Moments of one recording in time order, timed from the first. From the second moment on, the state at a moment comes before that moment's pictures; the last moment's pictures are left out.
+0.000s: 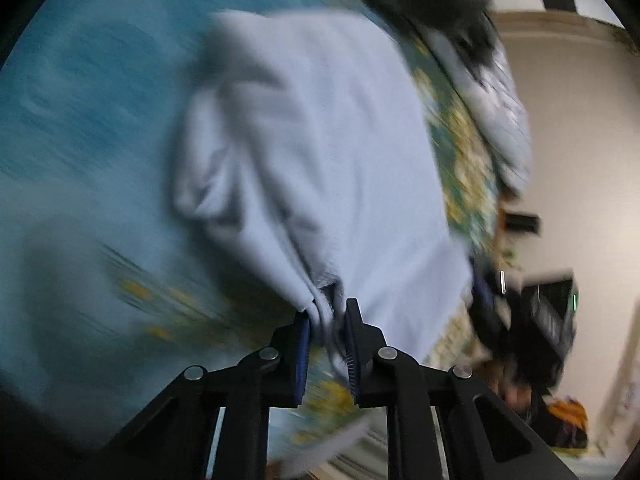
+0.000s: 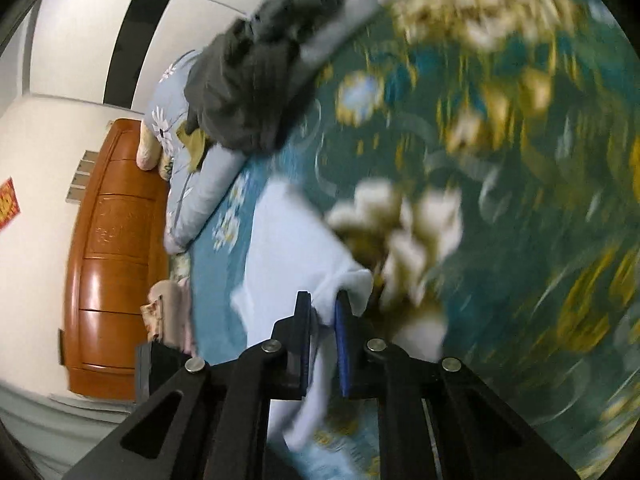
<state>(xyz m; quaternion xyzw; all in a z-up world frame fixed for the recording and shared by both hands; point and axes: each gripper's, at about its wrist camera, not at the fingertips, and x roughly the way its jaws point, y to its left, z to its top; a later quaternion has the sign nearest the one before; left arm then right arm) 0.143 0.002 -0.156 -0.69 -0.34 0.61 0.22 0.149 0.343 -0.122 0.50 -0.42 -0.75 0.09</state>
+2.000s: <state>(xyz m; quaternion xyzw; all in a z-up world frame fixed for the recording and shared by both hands) 0.082 0.002 -0.181 -0.66 -0.37 0.61 0.24 0.106 0.370 -0.130 0.48 -0.43 -0.76 0.09</state>
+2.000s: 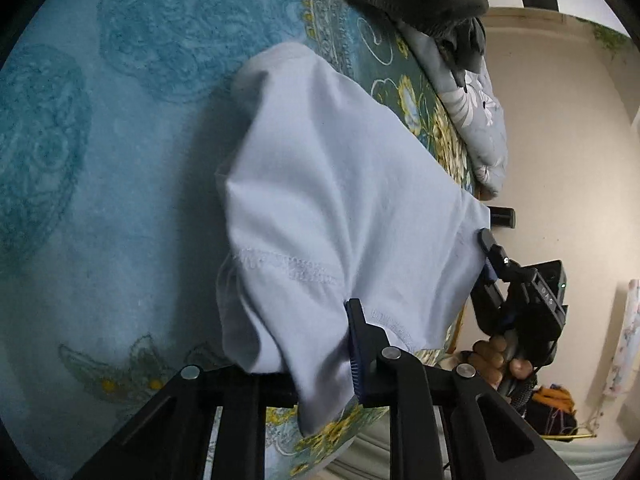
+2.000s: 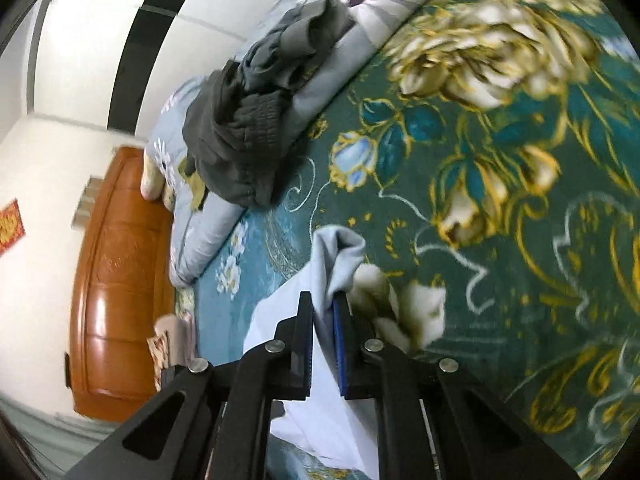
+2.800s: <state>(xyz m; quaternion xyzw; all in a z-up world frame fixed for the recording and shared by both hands) 0.071 -0.022 -0.183 -0.63 -0.34 0.67 0.19 0.154 0.372 -0.196 0.51 -0.49 -0.71 0.05</state>
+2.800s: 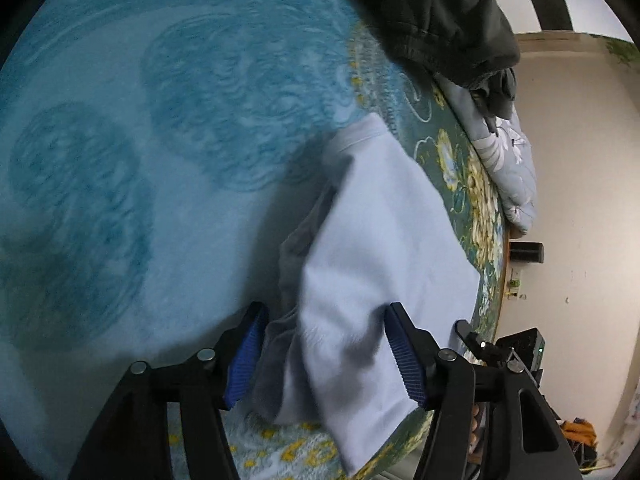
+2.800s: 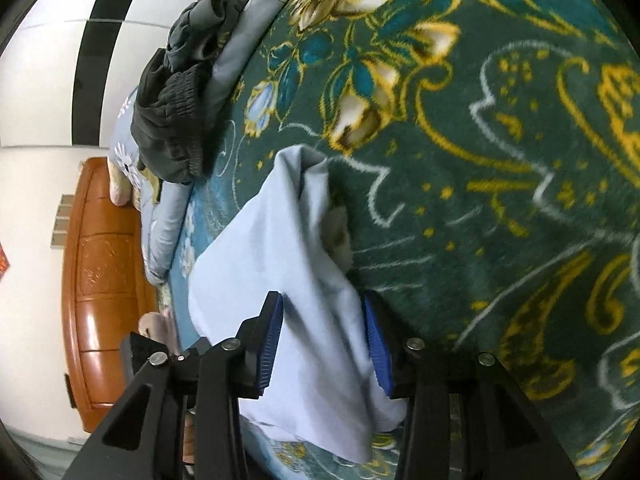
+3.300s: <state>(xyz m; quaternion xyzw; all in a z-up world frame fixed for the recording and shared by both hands) 0.078 -0.004 -0.151 -0.60 -0.32 0.69 0.26 0.143 0.339 -0.162 0.50 -0.48 -0.72 0.04</state>
